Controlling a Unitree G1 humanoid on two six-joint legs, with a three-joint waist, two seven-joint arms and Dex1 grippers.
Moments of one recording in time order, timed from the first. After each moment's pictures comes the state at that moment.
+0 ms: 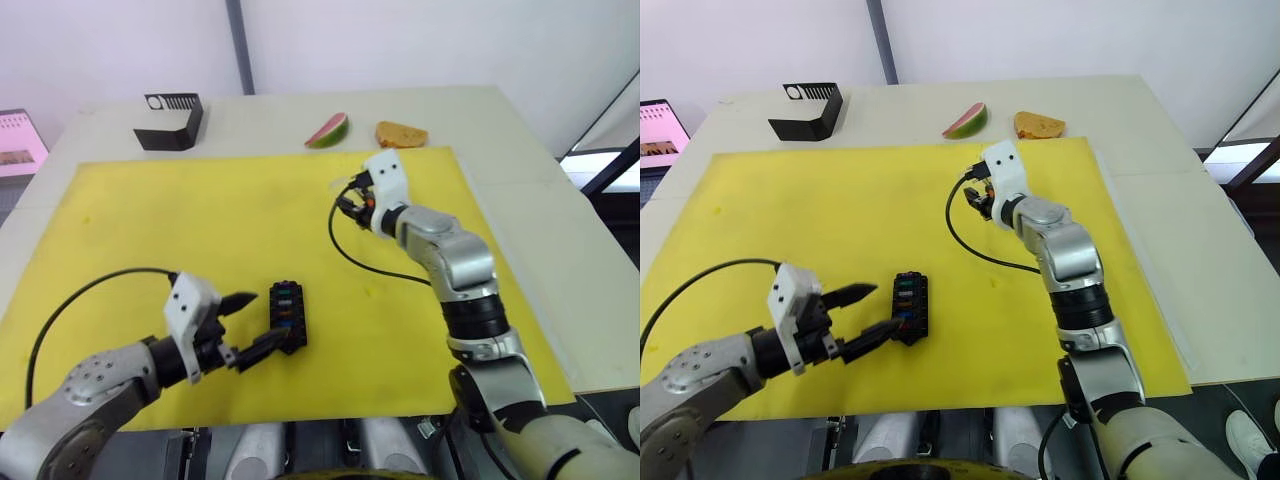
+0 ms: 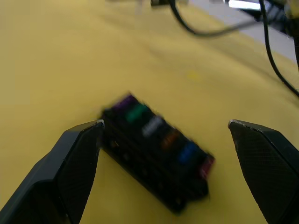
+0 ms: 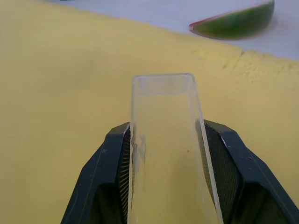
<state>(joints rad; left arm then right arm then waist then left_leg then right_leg) 0.28 0.67 0.22 -0.82 -0.80 0.80 -0.57 -0.70 -0.25 0.08 -0.02 0.16 0.84 0.37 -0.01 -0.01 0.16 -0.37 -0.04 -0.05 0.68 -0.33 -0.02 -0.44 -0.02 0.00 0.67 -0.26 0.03</state>
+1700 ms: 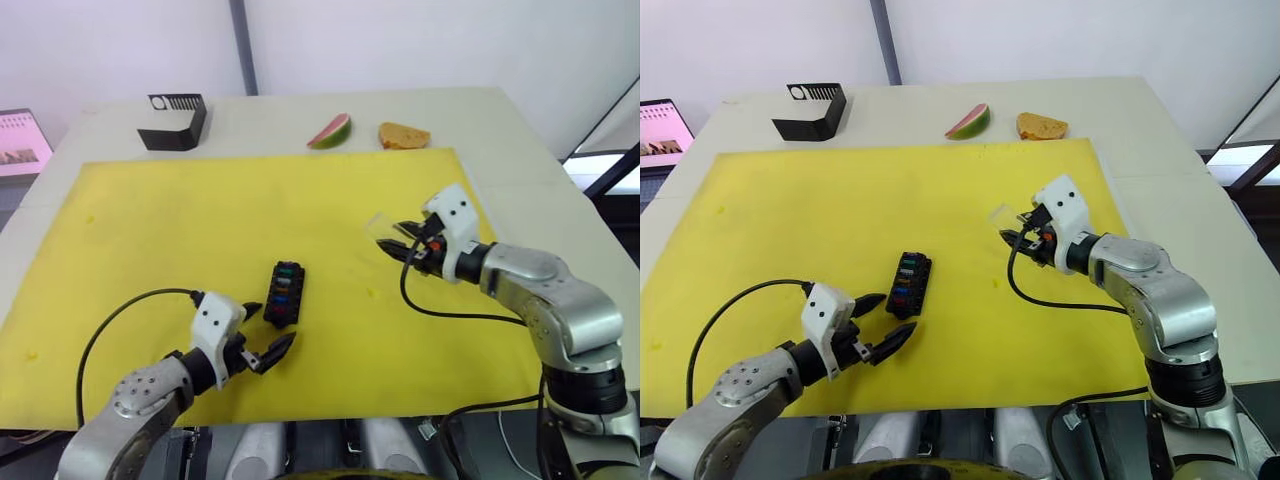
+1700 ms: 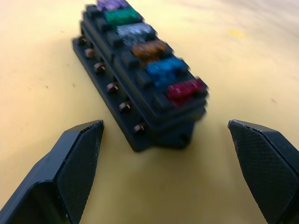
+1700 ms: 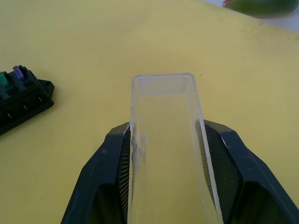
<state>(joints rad) 0.26 0.48 -0.03 -0.71 -0.47 0.65 -0.43 -0.39 -0.59 -0.05 -0.49 0.42 1.01 0.57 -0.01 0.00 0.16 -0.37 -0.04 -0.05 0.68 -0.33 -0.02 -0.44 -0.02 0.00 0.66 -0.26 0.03</state>
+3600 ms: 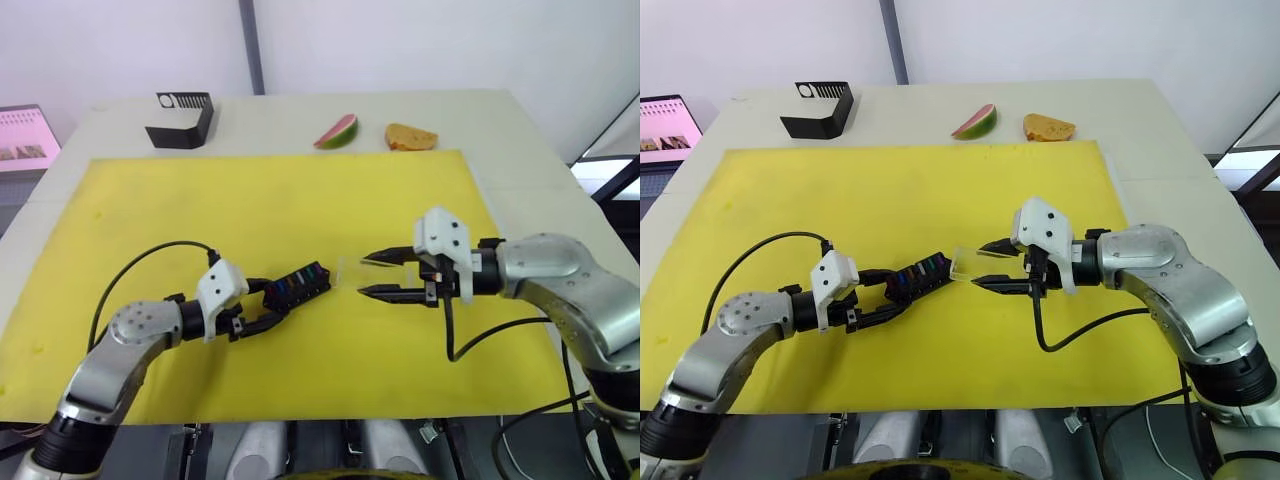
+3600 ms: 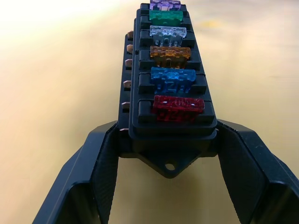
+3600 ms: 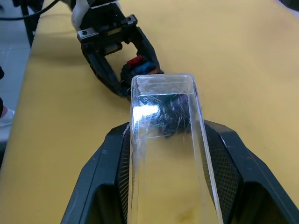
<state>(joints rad) -0.13 0.68 -0.12 -0.31 -0.36 0.36 -0.97 -0.45 -0.85 0.08 -0.54 0.57 0.75 1.02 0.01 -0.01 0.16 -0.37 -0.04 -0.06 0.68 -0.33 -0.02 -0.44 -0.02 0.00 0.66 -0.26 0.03</state>
